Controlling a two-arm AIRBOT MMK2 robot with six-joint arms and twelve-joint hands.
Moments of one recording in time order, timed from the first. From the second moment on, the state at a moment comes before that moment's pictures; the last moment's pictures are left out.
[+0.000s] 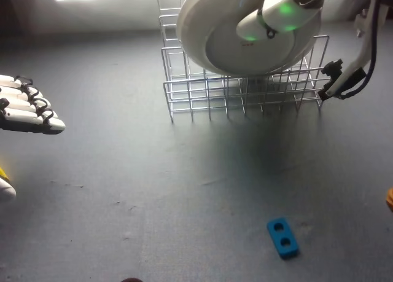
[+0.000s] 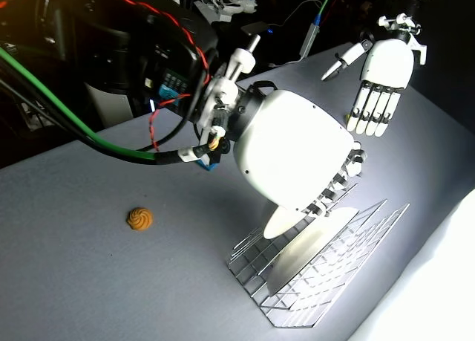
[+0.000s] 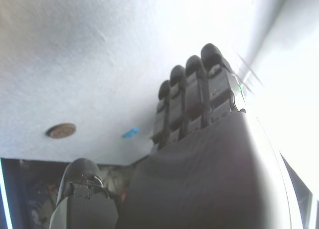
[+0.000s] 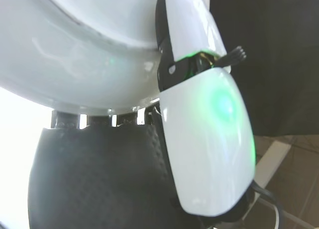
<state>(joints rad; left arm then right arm) 0.75 -0.76 1.39 1.45 -0.73 -0.24 -0.22 -1.12 1.06 1.47 0.30 -1.75</state>
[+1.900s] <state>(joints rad) 0.75 -0.76 1.39 1.46 -0.64 -0.26 -0.28 -1.20 1.10 1.32 0.31 -1.76</state>
